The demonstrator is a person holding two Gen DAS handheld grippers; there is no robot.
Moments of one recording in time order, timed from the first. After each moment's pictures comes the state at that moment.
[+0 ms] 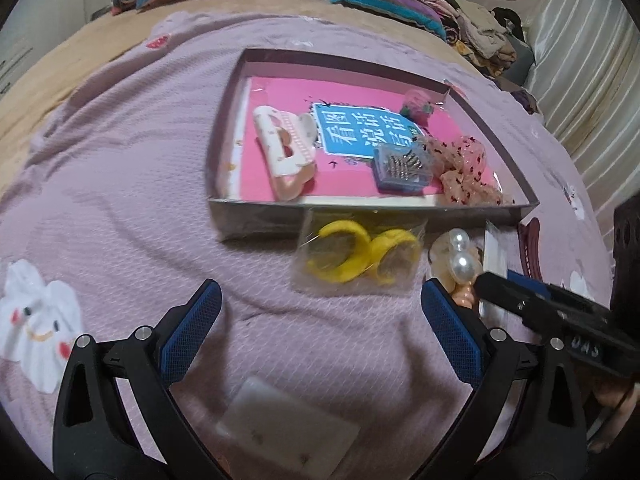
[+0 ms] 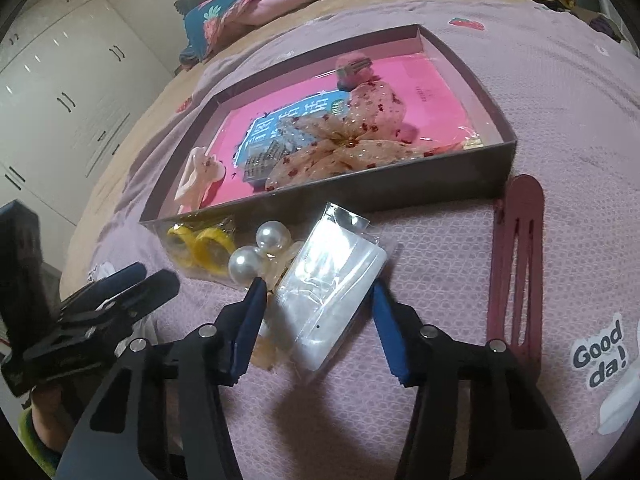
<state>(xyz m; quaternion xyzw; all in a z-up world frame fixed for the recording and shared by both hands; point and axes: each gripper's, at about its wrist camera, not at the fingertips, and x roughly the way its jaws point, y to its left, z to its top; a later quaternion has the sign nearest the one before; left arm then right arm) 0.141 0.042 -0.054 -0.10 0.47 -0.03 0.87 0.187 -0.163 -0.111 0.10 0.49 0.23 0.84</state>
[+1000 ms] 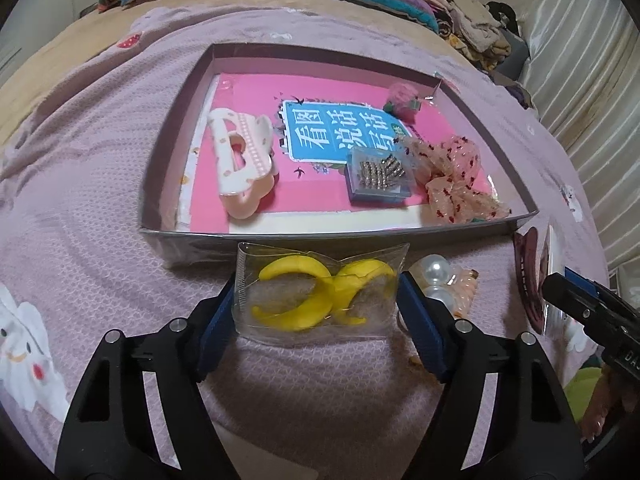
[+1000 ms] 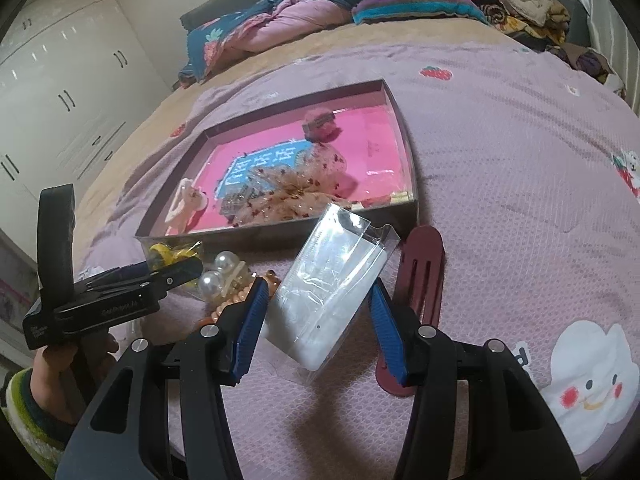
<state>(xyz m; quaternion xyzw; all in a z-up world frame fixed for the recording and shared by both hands) 0.158 0.026 -0.057 -0.10 0.48 -0.04 0.87 0.178 -0.207 -0.075 0.07 0.44 0.21 0.87</state>
